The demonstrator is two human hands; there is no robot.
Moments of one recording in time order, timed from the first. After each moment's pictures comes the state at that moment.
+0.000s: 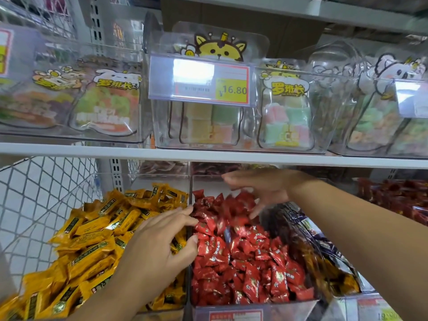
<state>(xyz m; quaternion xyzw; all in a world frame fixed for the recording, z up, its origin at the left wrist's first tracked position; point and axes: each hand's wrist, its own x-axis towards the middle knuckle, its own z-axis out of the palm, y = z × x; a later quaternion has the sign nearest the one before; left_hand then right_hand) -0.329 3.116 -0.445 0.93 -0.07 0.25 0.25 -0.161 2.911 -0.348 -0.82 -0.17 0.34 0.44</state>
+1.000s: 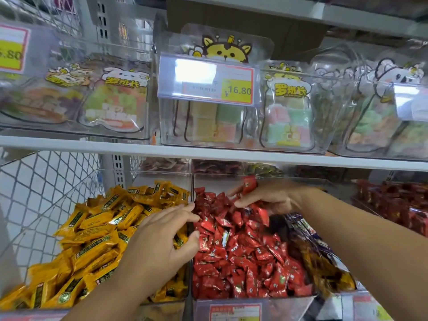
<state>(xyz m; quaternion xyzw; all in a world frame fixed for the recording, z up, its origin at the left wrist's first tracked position) -0.332 3.114 -0.442 0.93 -0.06 0.25 0.26 -0.162 2.900 -0.372 -0.79 -0.15 0.35 0.48</state>
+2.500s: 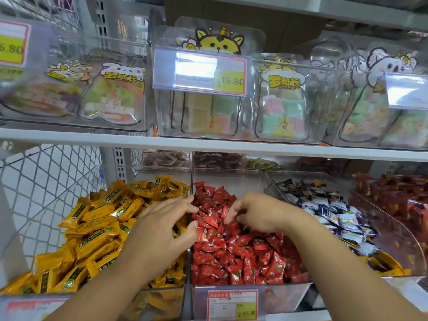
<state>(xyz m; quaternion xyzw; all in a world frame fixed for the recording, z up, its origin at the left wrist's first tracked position) -0.331 3.114 -0.444 0.93 -0.07 0.26 0.26 -0.235 2.912 -0.381 -0.94 -0.27 0.13 0.18</state>
